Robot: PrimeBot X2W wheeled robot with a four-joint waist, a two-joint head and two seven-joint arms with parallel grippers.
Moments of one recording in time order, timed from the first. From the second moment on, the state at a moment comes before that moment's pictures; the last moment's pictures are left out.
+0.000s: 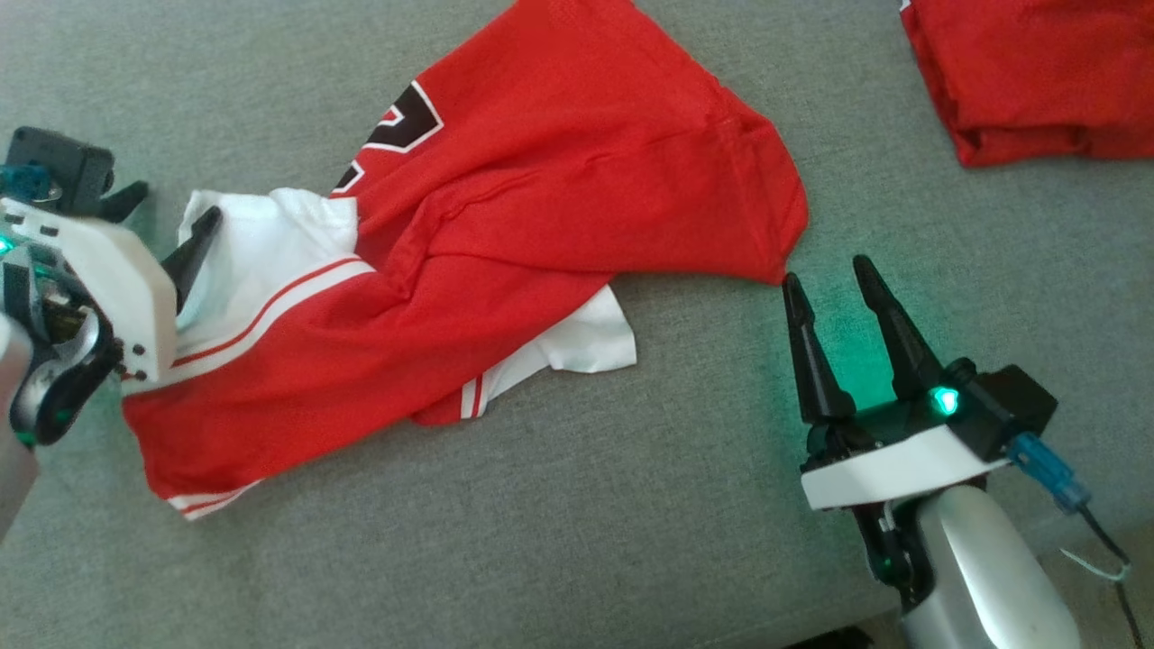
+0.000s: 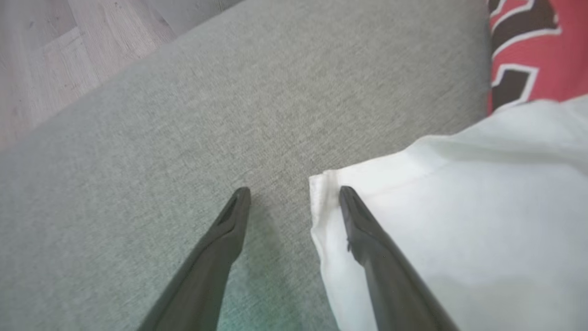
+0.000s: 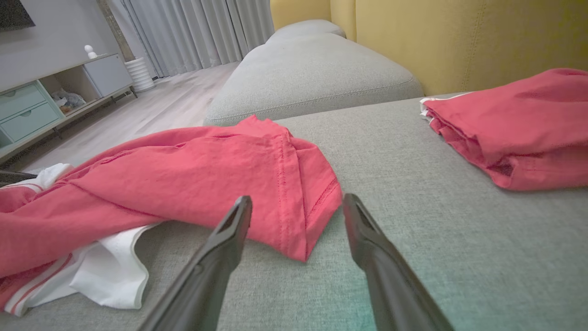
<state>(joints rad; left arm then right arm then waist) -0.73 0.75 -0.71 0.33 -0.75 -0.07 0.46 -0.18 -0.07 0.23 0.19 0.23 0.13 -0.26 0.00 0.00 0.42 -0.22</state>
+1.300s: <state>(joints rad) -0.87 0.68 -0.75 0.28 -0.61 -0.11 0.09 -0.68 -0.56 0.73 0.33 1.15 0.13 0.07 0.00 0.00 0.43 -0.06</state>
